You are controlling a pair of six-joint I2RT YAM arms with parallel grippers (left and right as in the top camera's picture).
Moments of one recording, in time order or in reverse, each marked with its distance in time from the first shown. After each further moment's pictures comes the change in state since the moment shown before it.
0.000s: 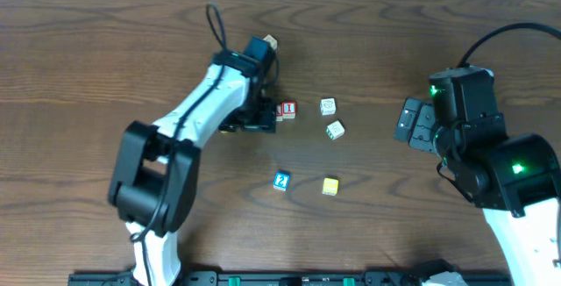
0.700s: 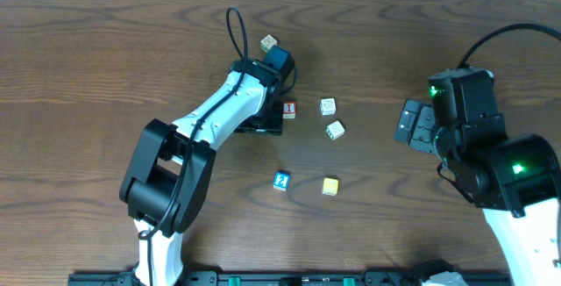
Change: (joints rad) left arm -0.066 0.017 -0.005 0.061 -0.119 -0.096; right arm 0.000 0.000 0.000 -0.010 0.000 0.000
